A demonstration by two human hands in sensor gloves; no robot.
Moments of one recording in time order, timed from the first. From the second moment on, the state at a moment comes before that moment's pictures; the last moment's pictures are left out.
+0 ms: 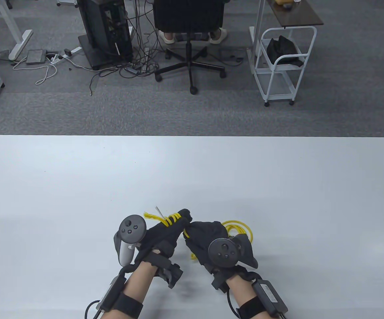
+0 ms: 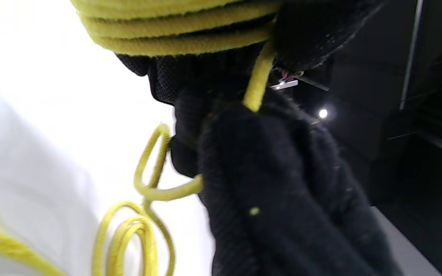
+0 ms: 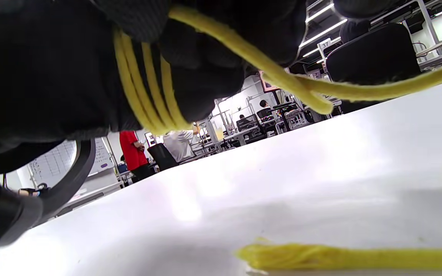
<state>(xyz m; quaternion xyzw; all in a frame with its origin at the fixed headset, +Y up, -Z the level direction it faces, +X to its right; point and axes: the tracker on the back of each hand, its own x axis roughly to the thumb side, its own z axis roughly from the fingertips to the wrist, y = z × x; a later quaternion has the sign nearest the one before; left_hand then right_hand) -0.146 -0.741 -0.313 -0.07 -0.11 0.60 0.79 0.060 -0.725 -0.288 0.30 -0.07 0.92 0.24</state>
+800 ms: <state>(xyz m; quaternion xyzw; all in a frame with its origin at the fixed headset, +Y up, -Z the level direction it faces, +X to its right) -0.129 -0.743 -0.312 -0.12 -0.23 0.73 0.63 0.069 -0.740 -0.300 0.27 0.01 0.94 0.22</state>
